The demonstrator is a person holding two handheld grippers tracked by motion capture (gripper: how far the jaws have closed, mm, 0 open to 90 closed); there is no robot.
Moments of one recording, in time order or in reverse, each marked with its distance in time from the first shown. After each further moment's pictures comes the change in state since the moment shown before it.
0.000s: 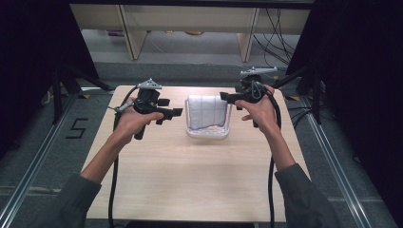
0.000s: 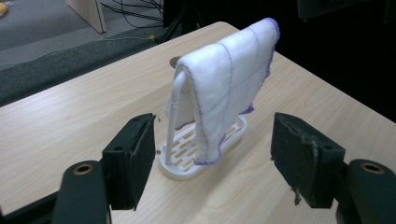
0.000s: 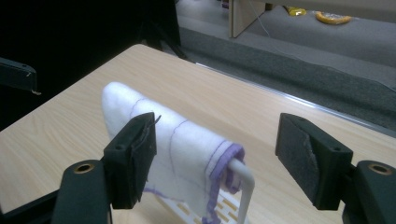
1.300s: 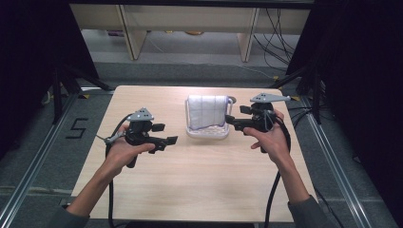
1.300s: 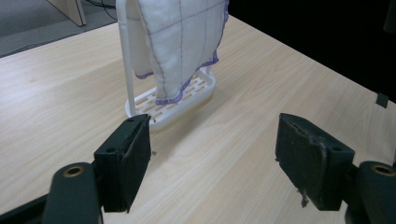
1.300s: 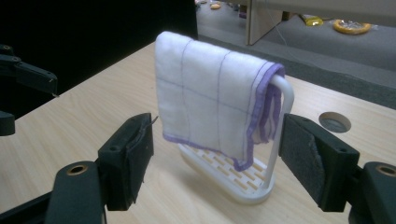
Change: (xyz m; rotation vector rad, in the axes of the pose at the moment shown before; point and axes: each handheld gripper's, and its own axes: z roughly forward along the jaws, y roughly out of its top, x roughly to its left) left arm -0.029 -0.068 -0.026 0.001 -0.062 0.029; right arm 0.020 -0.063 -0.040 -0.066 0.073 -0.040
